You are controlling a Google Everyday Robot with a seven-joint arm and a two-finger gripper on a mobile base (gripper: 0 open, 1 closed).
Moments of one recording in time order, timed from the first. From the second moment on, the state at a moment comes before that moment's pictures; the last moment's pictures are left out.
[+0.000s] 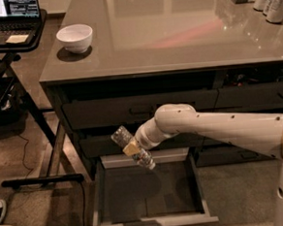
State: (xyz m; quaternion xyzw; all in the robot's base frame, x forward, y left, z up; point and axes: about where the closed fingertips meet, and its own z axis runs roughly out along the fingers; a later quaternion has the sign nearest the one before) arm 0.592 0.037 0.566 -0.43 0.84 0.22 0.24
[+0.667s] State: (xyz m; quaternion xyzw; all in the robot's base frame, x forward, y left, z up) arm 0.589 0.040 0.547 -0.43 0.84 0.23 0.24
